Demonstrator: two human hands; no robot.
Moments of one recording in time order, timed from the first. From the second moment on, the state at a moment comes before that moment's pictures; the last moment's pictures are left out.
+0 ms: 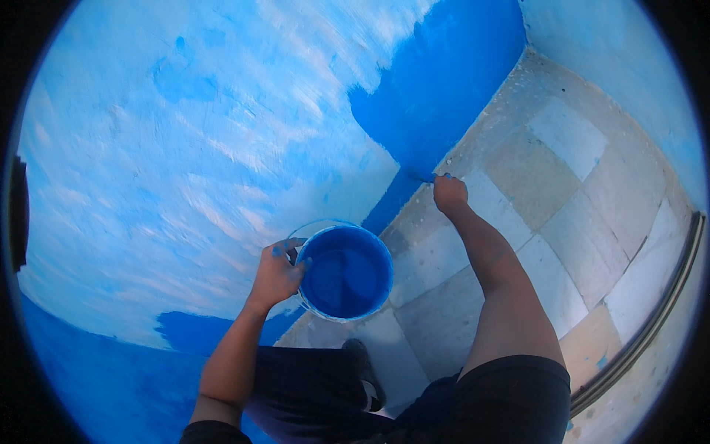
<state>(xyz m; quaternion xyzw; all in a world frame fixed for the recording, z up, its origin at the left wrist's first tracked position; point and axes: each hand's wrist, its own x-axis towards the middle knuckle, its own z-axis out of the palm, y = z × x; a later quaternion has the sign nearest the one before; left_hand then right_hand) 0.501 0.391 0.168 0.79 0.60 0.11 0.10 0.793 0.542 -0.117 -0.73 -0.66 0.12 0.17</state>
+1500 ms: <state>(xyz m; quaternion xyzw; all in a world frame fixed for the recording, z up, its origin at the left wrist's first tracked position) 0.504 0.389 0.169 0.79 0.59 0.13 0.14 0.773 0.525 -0.033 -0.61 -0.76 0.01 0.25</state>
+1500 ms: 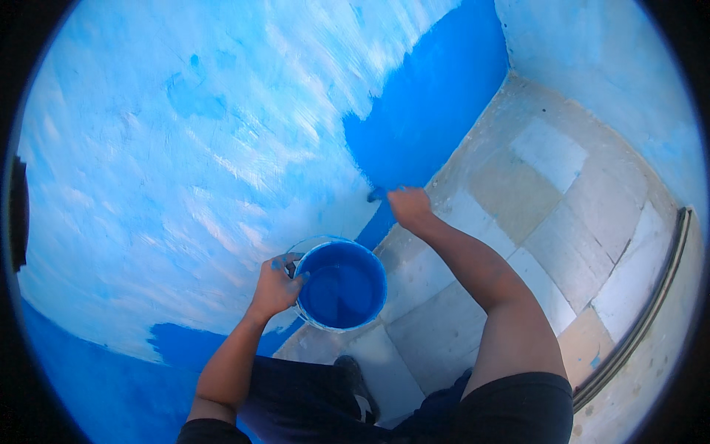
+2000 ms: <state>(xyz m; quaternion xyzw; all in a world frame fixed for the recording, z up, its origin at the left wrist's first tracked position) 0.502 0.388 0.170 0.78 0.60 0.11 0.12 0.753 0.506 -0.049 -0.62 -0.77 0.08 0.14</state>
